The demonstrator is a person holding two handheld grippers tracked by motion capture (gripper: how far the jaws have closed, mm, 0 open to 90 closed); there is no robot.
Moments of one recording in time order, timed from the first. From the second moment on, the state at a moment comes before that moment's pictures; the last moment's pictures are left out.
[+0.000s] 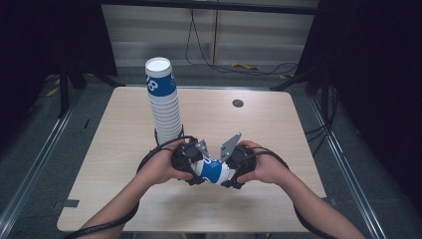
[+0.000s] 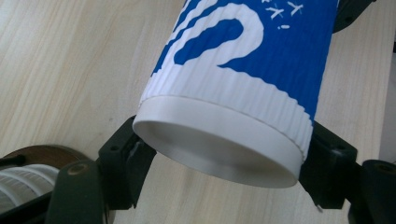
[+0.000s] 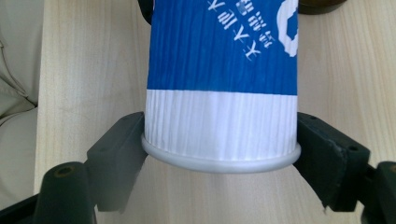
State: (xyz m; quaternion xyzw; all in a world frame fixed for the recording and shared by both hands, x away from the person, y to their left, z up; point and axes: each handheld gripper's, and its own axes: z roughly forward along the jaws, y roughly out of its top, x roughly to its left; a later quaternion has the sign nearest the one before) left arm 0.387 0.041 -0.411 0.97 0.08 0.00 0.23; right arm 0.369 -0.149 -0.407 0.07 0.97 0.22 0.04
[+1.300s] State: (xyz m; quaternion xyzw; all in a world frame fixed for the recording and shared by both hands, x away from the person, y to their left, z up) left arm 0.386 0.049 -0.414 0.97 0.10 0.00 0.22; right arm 0.373 -0.152 -0.403 0.09 0.95 0.28 0.05
